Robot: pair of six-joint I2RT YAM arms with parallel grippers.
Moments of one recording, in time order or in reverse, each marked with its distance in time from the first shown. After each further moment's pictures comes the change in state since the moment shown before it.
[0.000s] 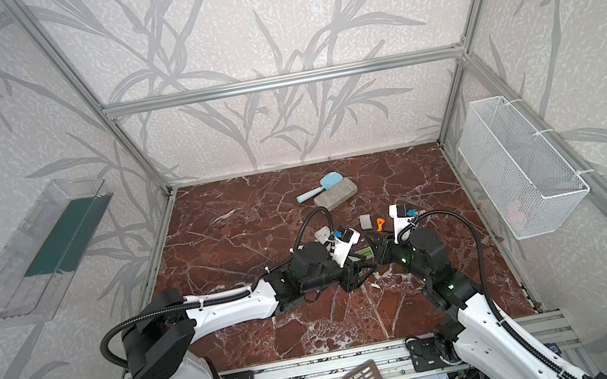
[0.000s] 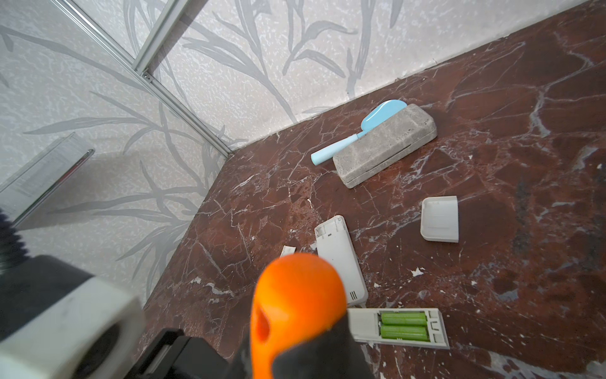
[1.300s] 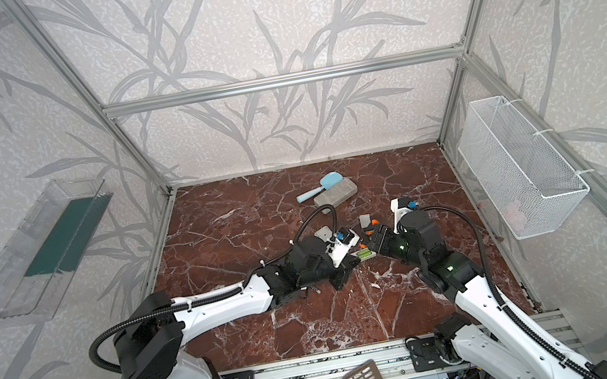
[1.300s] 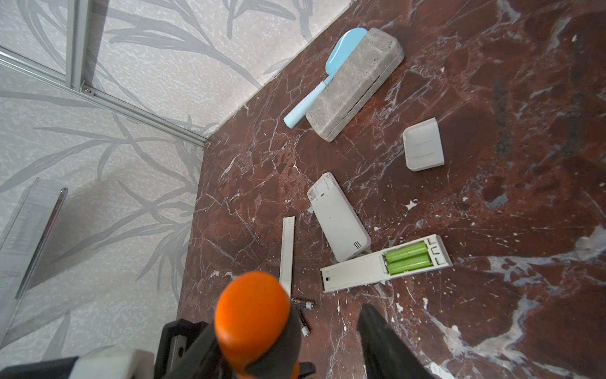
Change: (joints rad) left arm 0.029 -0.054 0.050 -0.258 -0.070 0.303; right arm -0.003 0.125 0.229 -0.338 0.000 0.235
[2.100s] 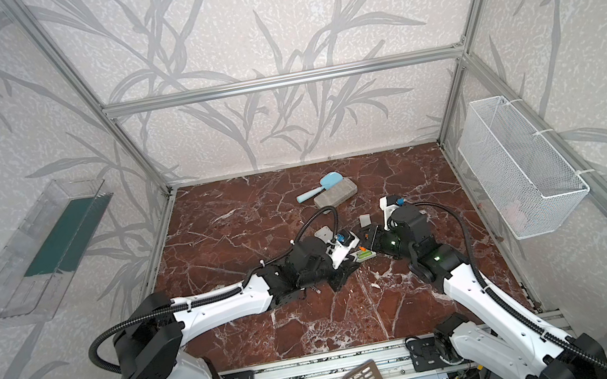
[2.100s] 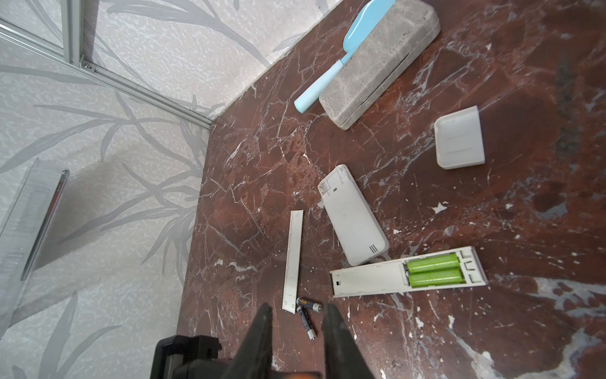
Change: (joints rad) left arm 0.008 -0.003 0.000 -0.043 -0.038 0.008; right arm -0.001 0.121 0.000 0.100 -0.042 -0.060
